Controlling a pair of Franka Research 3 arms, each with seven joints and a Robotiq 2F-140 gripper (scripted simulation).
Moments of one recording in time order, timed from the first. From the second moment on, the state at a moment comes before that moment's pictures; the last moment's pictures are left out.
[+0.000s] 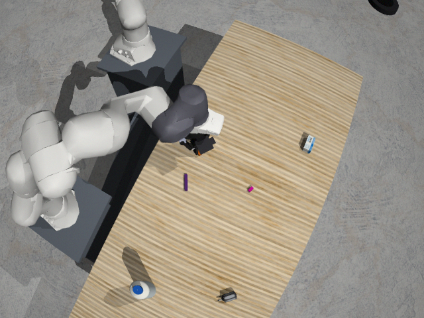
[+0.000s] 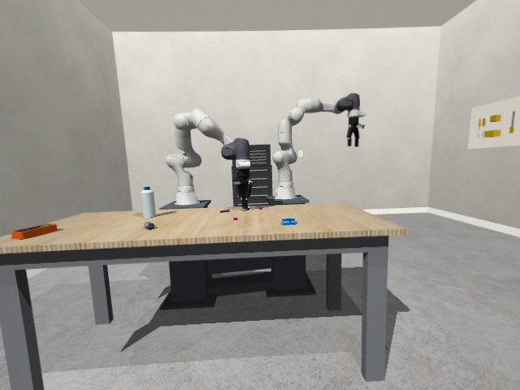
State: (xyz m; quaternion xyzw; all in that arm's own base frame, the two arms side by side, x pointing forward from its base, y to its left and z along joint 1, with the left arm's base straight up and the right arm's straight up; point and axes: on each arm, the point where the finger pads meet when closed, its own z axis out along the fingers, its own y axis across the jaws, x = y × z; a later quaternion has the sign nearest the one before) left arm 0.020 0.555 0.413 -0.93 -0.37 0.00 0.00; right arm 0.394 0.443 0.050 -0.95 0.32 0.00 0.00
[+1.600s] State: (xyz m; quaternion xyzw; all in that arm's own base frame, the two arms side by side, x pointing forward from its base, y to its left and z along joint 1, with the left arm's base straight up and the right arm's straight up) left arm 0.020 0.555 0.413 -0.93 -0.37 0.00 0.00; right arm 0.394 0.442 0.049 -0.95 0.32 0.00 0.00
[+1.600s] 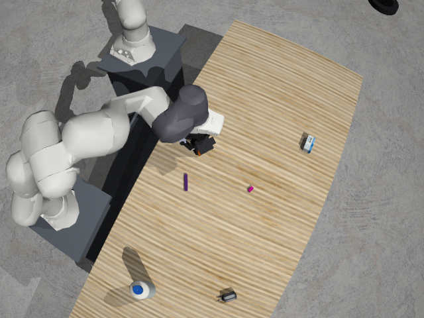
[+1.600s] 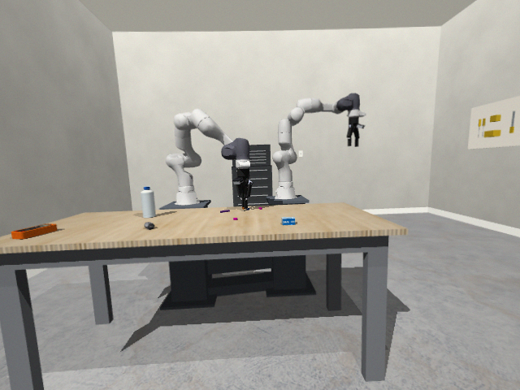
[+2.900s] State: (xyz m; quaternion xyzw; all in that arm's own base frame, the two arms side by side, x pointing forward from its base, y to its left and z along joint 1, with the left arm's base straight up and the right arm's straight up) left arm 0.020 0.555 0.413 -0.93 -0.37 0.00 0.00; right arm 0.395 0.442 0.039 -0.95 0.32 0.00 0.00
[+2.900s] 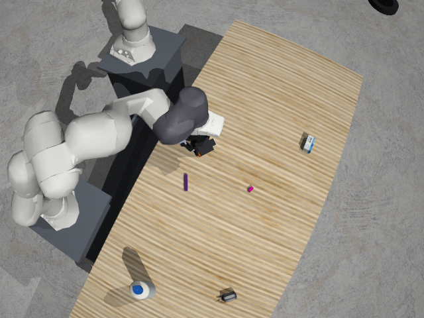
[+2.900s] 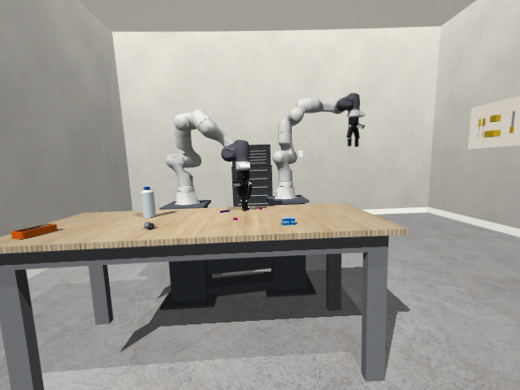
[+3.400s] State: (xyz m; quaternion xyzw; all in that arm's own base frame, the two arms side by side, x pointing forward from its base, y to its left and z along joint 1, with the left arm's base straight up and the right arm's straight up) left arm 0.020 0.555 0.413 -0.93 -0.37 0.00 0.00; right arm 0.395 0.442 0.039 -0.95 0.32 0.00 0.00
